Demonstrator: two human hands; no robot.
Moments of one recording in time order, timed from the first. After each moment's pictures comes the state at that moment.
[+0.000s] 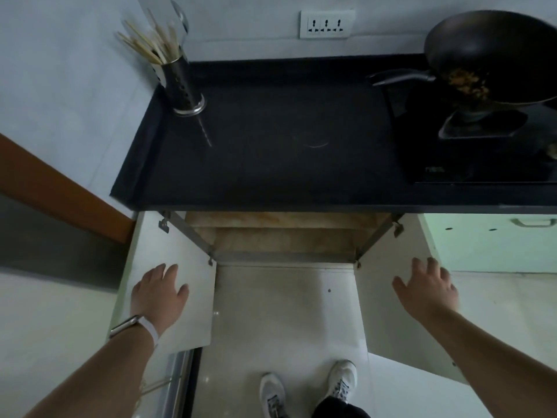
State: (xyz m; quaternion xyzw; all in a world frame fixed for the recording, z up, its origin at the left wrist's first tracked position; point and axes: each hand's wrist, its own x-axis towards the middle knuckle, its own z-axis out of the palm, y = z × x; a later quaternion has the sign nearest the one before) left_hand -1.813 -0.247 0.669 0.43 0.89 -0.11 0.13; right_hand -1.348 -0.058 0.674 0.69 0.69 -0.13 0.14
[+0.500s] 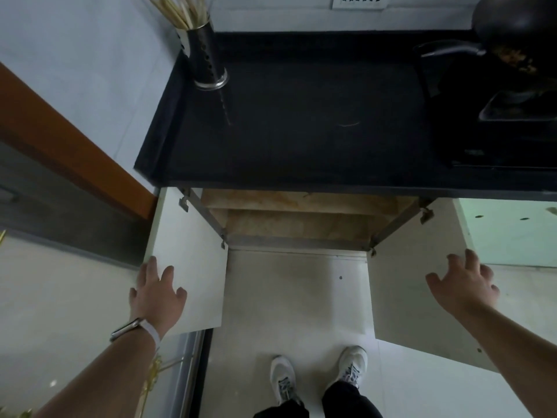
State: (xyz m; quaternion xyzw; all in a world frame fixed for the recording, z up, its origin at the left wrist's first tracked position) left_hand -1.854 -0.312 0.636 0.38 0.91 -0.10 0.15; right_hand -1.355 -0.073 0.654 0.74 0.65 -0.10 0.14
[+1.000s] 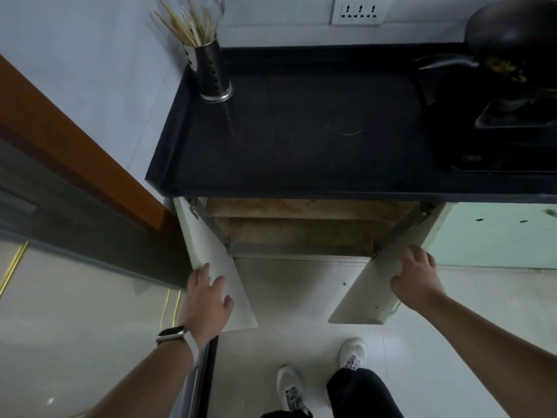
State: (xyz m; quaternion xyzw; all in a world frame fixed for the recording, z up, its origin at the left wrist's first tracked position) left_hand -1.801 -0.288 0.647 0.50 0.84 -0.02 0.19; right_hand -1.437 -0.092 0.666 0.66 0.71 -0.23 0.09
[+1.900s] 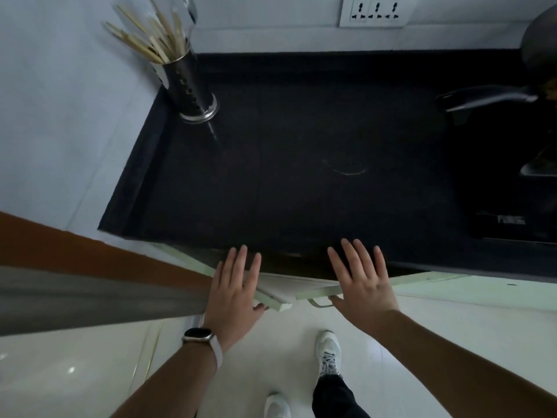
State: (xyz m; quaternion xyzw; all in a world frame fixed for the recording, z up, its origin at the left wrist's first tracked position) left_hand -1.765 -0.111 0.628 0.63 0.77 -0.01 0.07; right_hand -1.518 0.029 0.637 0.37 0.93 -0.04 0.01
